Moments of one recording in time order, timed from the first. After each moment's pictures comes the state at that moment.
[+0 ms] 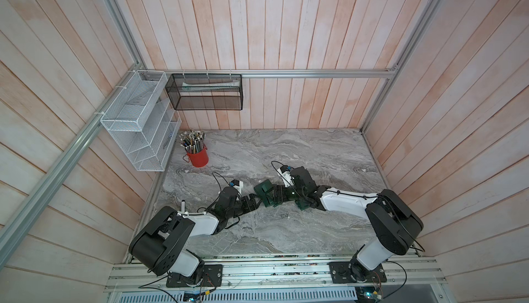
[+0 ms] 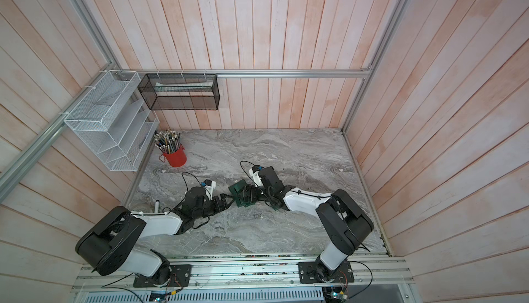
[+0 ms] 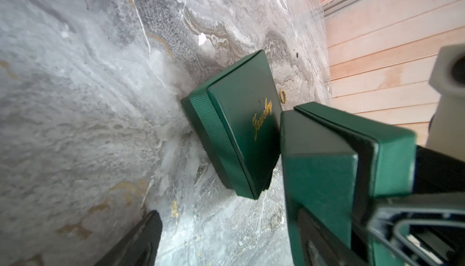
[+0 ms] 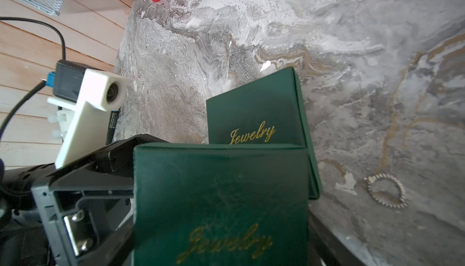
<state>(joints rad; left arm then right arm) -0.53 1.50 0.37 0.52 0.33 -0.86 0.72 1.63 0.81 0.12 -0.38 0.60</state>
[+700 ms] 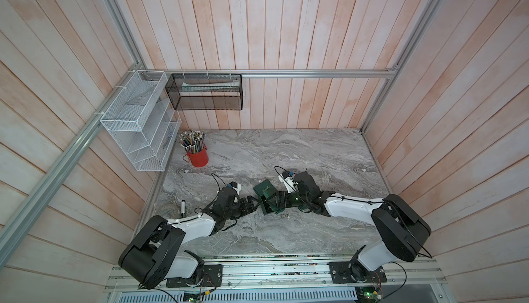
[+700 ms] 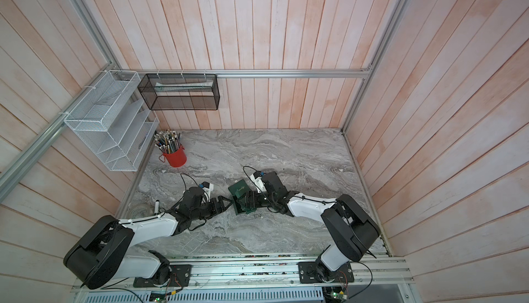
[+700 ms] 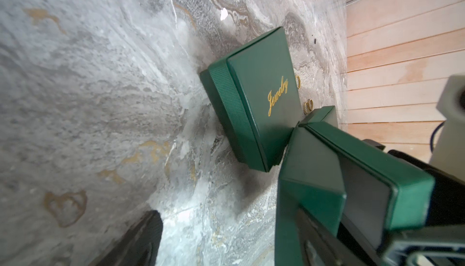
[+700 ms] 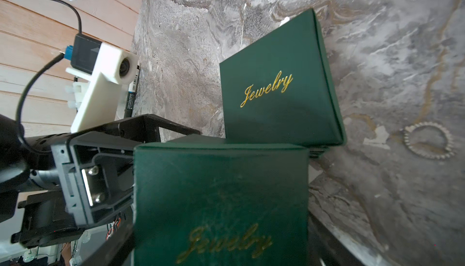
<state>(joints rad) -0.52 1.38 0.38 0.31 0.35 -0.86 0.72 1.56 0.72 0.15 -0.46 0.64</state>
